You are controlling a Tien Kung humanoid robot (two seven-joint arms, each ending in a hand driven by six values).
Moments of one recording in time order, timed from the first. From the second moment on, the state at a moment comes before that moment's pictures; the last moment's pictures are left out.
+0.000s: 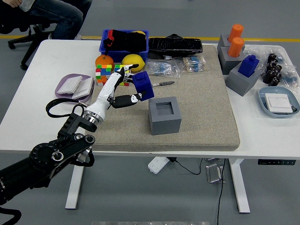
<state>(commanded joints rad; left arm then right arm) -0.69 0.17 -0.46 -0.96 0.92 0.43 -0.41 0.08 -0.43 1.07 0.33 -1.21 0.20 -0.19</state>
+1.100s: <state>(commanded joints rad) -0.80 0.12 -0.28 -0.90 0.89 0.37 -0.35 0.08 -0.43 1.06 0.33 -1.20 0.20 -0.19</state>
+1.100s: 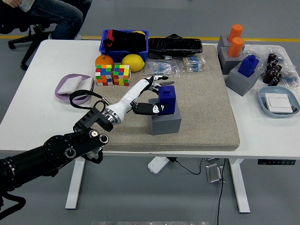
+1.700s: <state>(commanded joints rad) -0.80 0.12 -0.26 -0.89 0.88 0.37 -0.35 0.08 -0.43 1.06 0.33 -1.20 0.19 -0.19</state>
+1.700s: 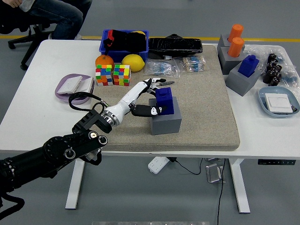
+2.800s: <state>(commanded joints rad) -0.83 0.15 -0.26 -0.92 0.94 0.35 -0.31 0.08 -0.43 1.07 0.33 -1.20 0.20 -0.18</state>
